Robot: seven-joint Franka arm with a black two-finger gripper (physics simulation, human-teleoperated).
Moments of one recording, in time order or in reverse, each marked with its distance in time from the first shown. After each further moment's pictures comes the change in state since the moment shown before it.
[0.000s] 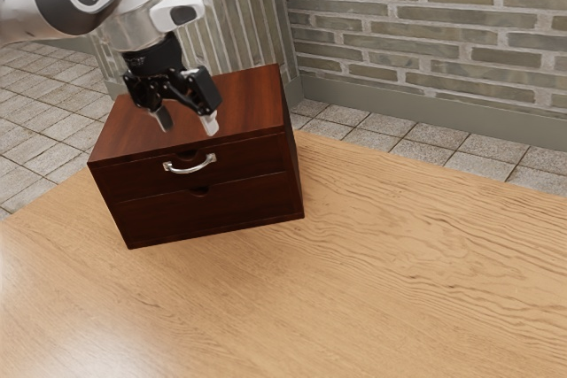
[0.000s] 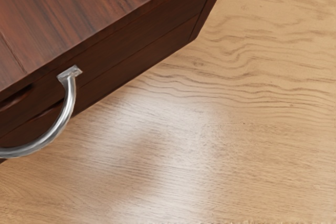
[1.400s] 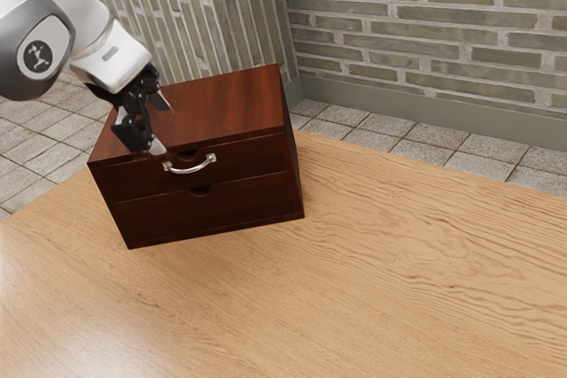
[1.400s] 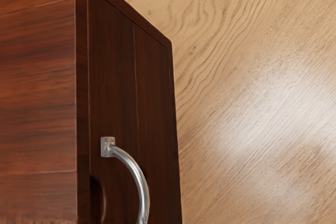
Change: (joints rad) arm 0.002 -0.306 0.029 -0.455 0.103 0.442 1.112
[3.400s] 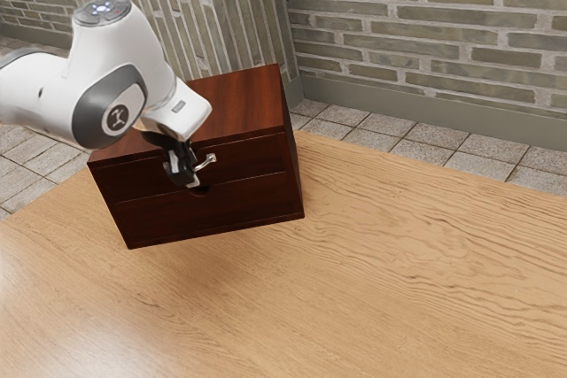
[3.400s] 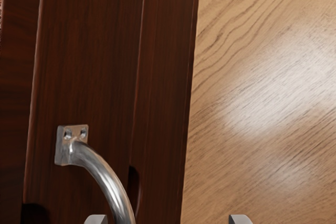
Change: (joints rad) arm -0.007 0.147 -0.016 -0.080 0.152 0.134 -0.259
